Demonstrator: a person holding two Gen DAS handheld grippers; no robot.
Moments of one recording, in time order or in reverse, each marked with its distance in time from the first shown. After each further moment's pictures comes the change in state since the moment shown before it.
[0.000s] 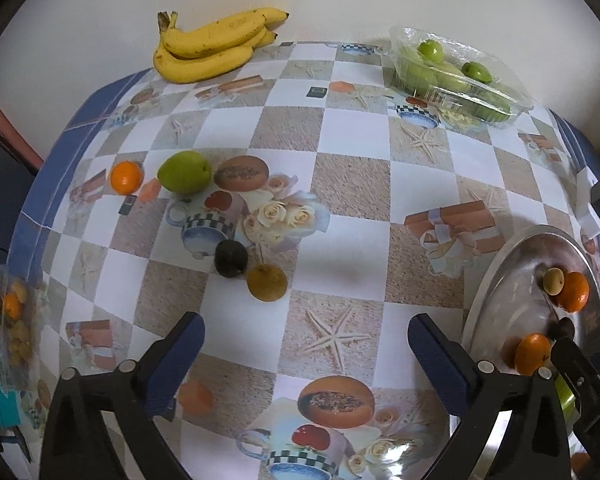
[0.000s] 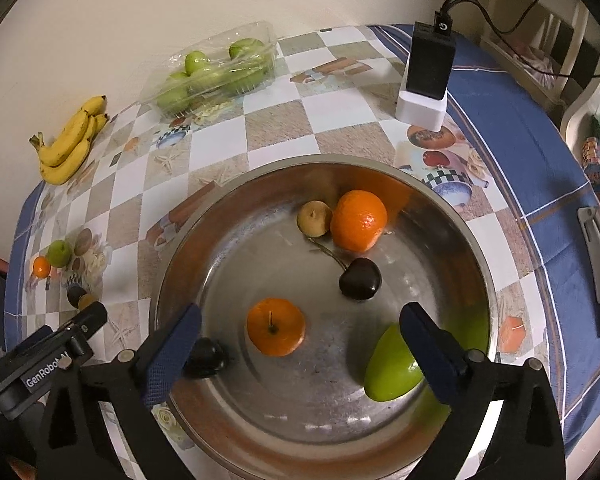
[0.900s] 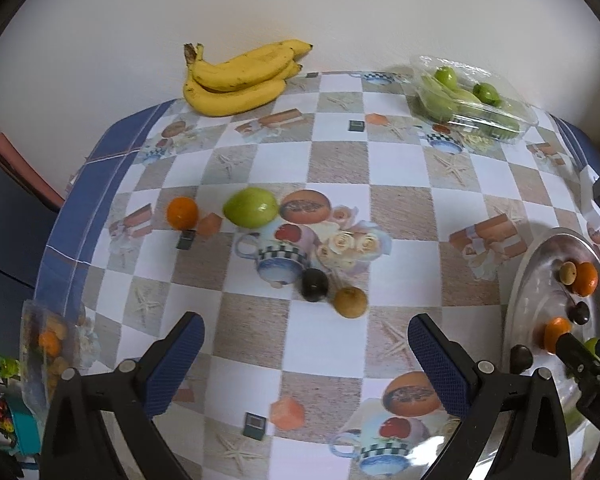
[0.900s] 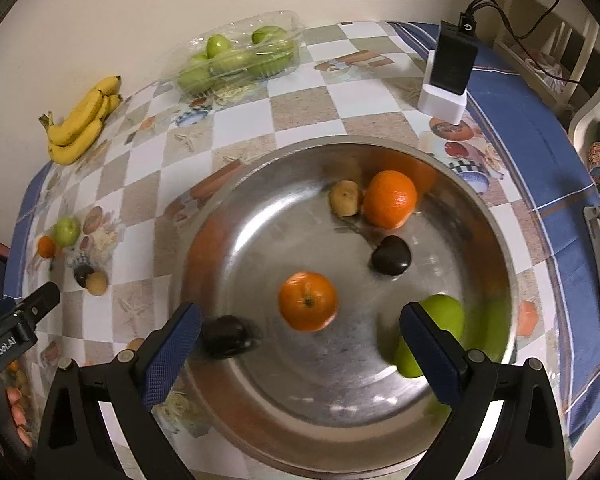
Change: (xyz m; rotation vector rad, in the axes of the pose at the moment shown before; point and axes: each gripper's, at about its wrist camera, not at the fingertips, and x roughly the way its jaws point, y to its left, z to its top) left arm -0.031 0.052 0.009 0.073 -0.077 0.051; right arm -0.001 0.020 -0.012 -0.030 0.016 0.022
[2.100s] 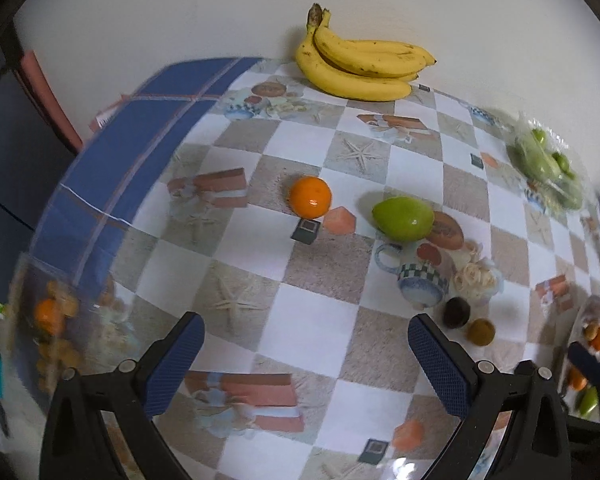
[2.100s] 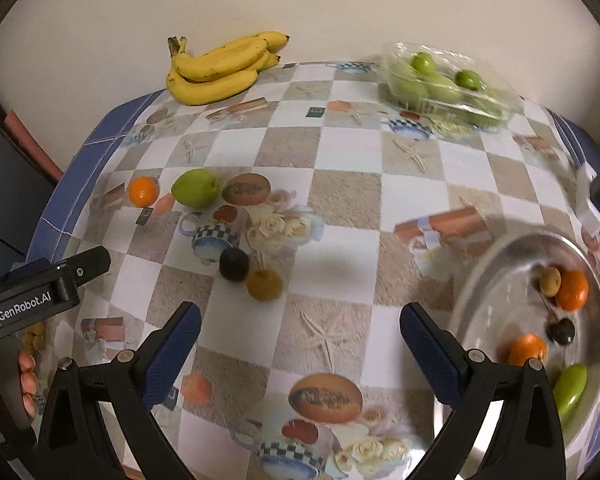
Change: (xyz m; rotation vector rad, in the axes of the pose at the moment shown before) left arm 0.036 0.142 0.000 -0.246 0.041 -0.062; right arm 0.018 0.181 -0.010 -0.337 -0.043 0.128
